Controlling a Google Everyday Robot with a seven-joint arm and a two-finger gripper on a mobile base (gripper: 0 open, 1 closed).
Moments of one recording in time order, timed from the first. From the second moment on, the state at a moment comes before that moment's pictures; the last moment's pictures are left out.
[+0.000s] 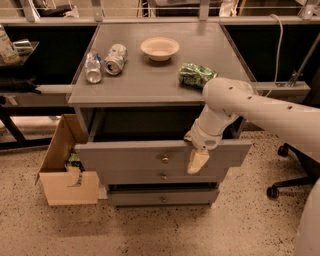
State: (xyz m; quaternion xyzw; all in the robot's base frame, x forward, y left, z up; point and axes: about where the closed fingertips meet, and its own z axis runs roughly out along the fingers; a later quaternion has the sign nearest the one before) arm 0.556 -0.099 0.638 -0.73 0.66 0.14 0.08
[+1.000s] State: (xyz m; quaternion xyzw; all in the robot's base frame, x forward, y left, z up) arm 0.554 -0.097 0.647 -0.73 0.66 0.14 0.08
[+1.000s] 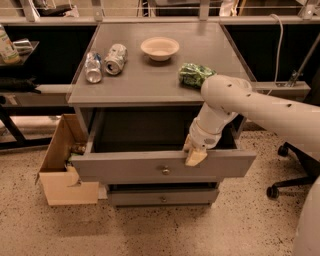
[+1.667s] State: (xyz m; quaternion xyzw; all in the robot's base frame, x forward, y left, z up) arm 0.547 -0.093 0.646 -0.74 0.65 0.15 0.08
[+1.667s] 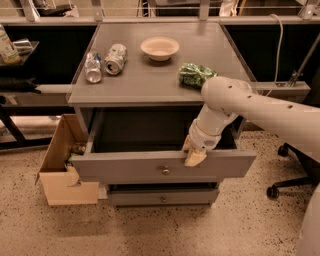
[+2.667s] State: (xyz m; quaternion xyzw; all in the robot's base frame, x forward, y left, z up) arm 0.547 -0.093 0.646 -0.74 0.65 0.15 0.08
